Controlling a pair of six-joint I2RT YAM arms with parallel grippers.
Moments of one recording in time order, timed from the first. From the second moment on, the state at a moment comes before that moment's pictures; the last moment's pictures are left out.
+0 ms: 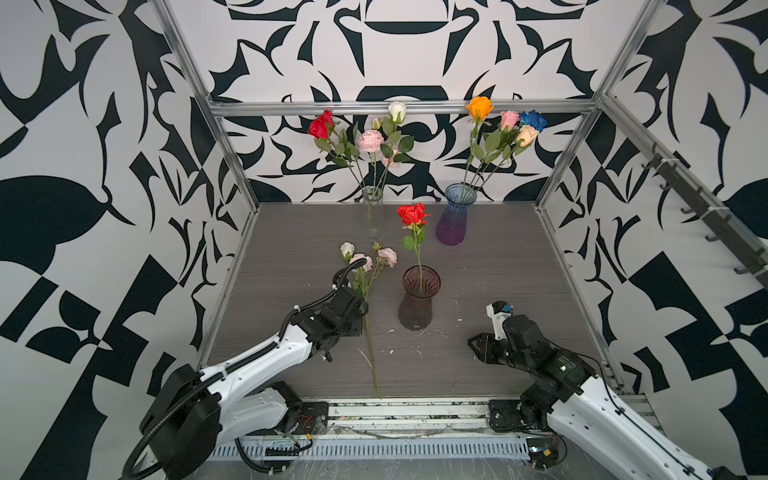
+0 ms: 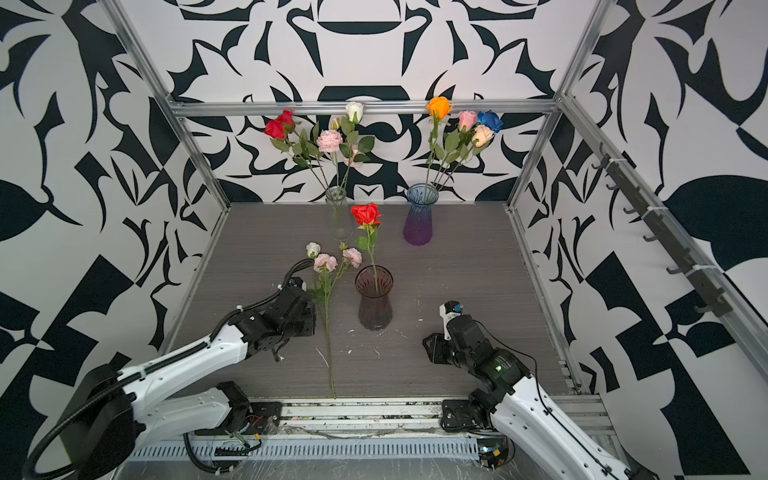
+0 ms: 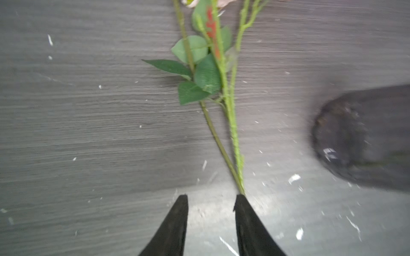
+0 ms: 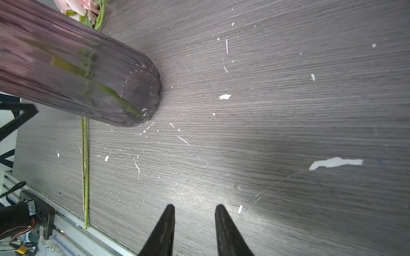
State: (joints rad) left arm -0.70 1.16 0.61 -0.46 -0.21 -0.63; right arm 0.58 0.53 0.36 -0.68 -0.12 0.68
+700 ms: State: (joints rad) left arm -0.60 1.68 0.90 -0.41 -0.08 -0.69; right arm 0.58 0.53 0.36 -0.67 -0.12 0.68
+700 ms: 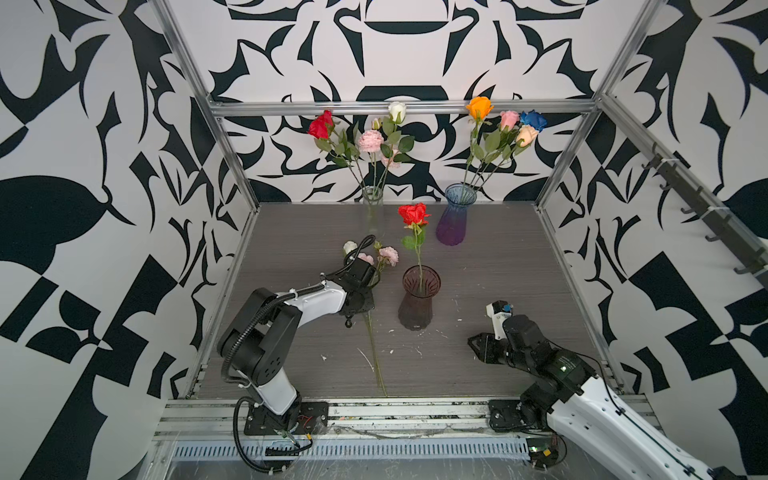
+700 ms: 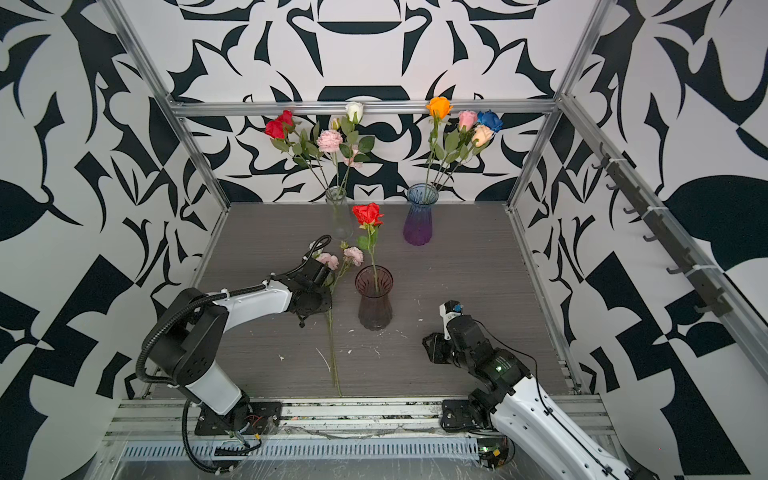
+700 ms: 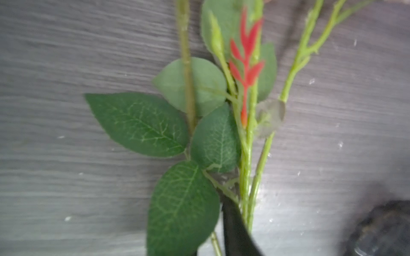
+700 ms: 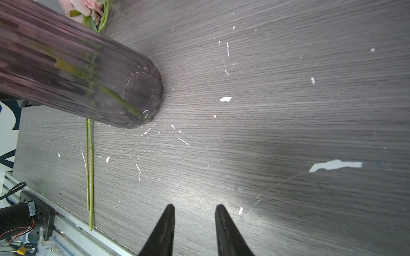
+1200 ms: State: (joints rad) left arm -0.56 1.64 0.85 -0.44 -0.23 -0.73; right arm 0.58 0.53 0.36 -0.67 -0.11 0.68
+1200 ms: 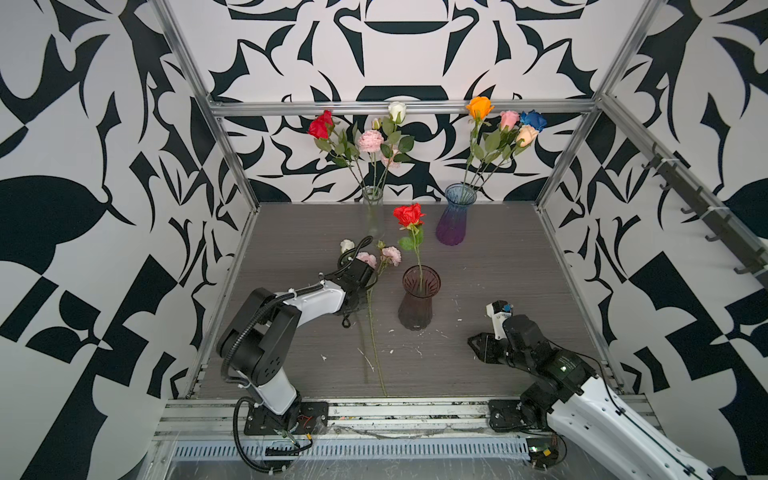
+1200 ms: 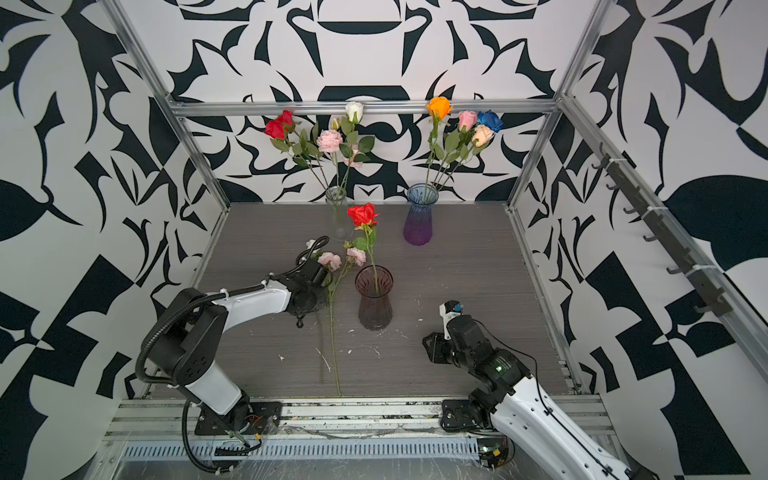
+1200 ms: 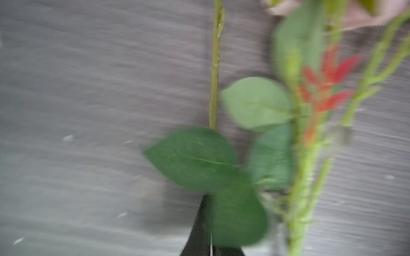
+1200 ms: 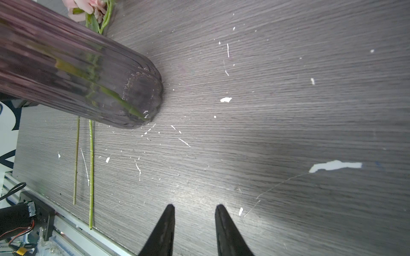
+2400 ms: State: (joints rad) left arm -0.40 1.51 1.04 -0.66 -0.24 -0.63; right arm 0.59 0.52 0.36 -0.67 -0.11 0.67
